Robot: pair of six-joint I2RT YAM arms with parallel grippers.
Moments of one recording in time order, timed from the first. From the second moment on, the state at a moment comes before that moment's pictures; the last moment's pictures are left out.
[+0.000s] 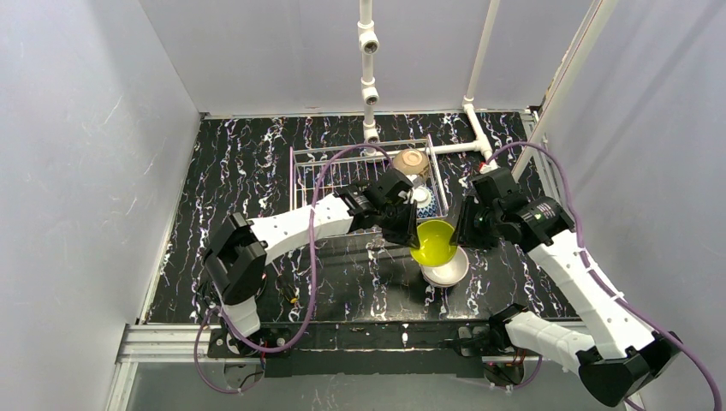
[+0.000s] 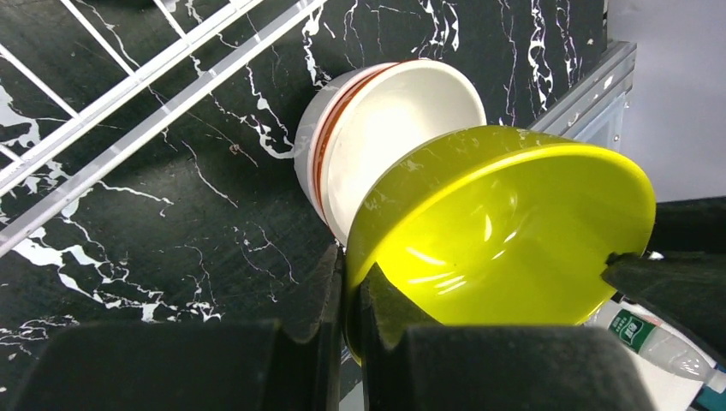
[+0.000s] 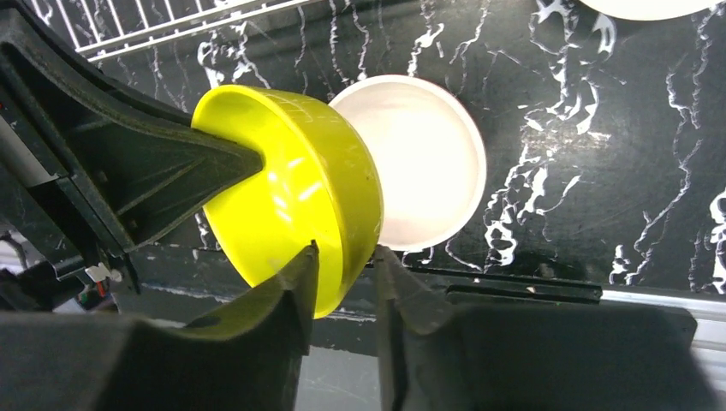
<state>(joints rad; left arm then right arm) -0.97 1.77 1.40 -0.51 0.25 -0.74 0.53 0.99 1.14 -1.17 0.02 0.65</state>
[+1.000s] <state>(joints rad) -0.79 1.31 1.35 -0.73 -0.13 -0.64 0.77 1.47 1.38 -0.87 0.08 0.78</state>
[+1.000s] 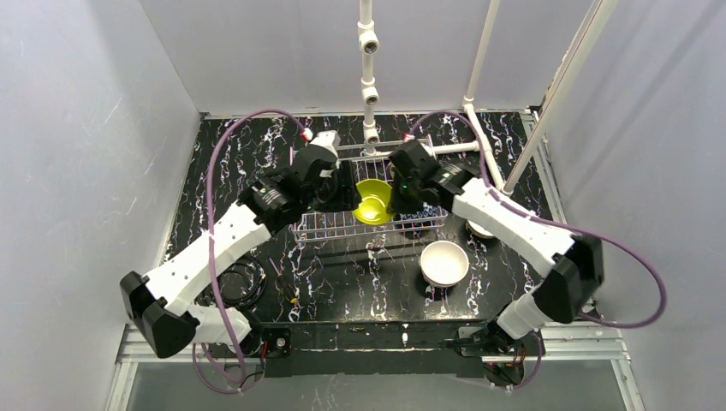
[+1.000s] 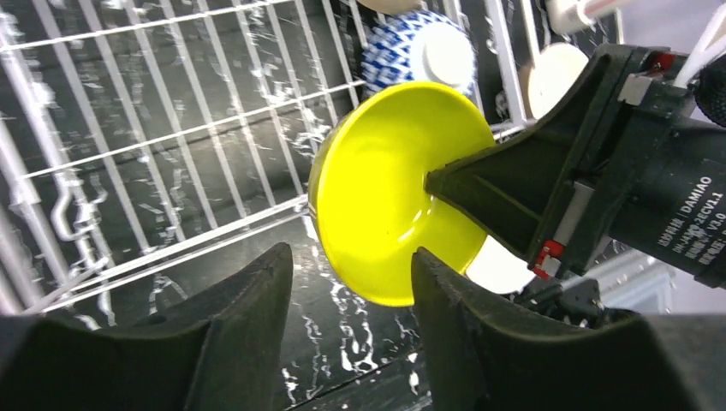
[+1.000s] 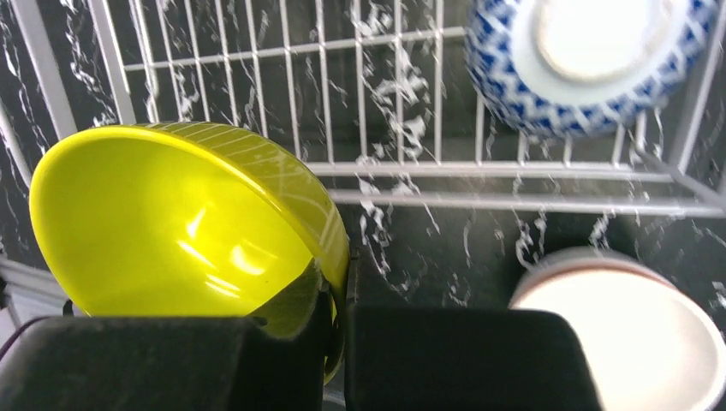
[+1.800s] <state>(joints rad) -0.63 0.85 1.07 -0.86 -0.52 -0.63 0.95 2.12 2.07 -0.97 0.76 0.57</state>
